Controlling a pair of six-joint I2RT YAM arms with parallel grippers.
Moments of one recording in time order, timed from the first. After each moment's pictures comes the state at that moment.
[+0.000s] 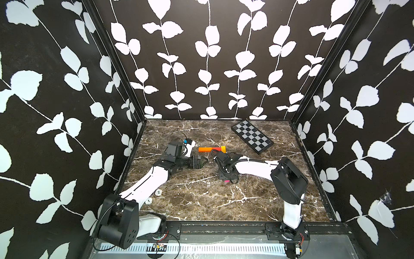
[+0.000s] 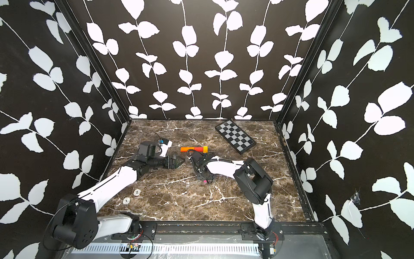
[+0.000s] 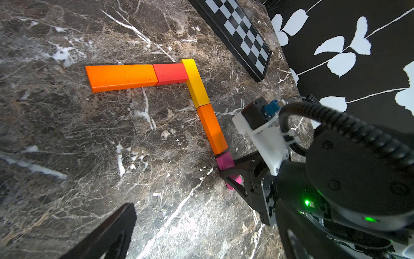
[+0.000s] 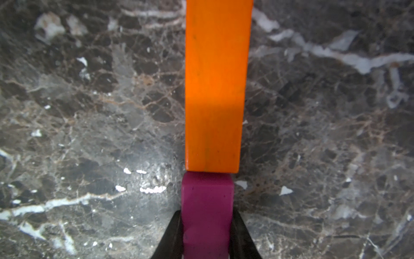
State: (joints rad) left arm -0.35 1.27 0.77 -0.23 0.53 -0.32; right arm 0.85 1.93 1.27 -0.68 0.14 0.75
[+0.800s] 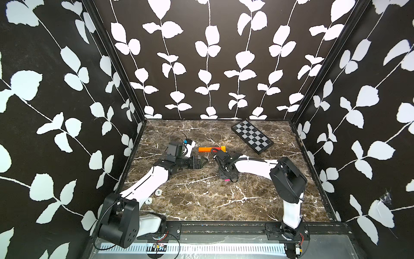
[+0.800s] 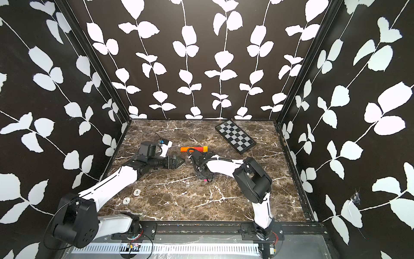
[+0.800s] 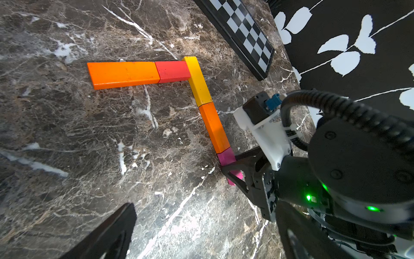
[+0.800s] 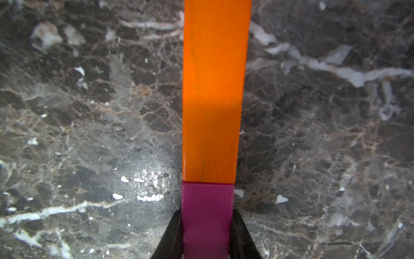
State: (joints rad) left arm -0.35 1.28 0.77 -0.23 0.53 -0.32; right arm 0.84 1.94 1.29 -0.70 0.14 0.72
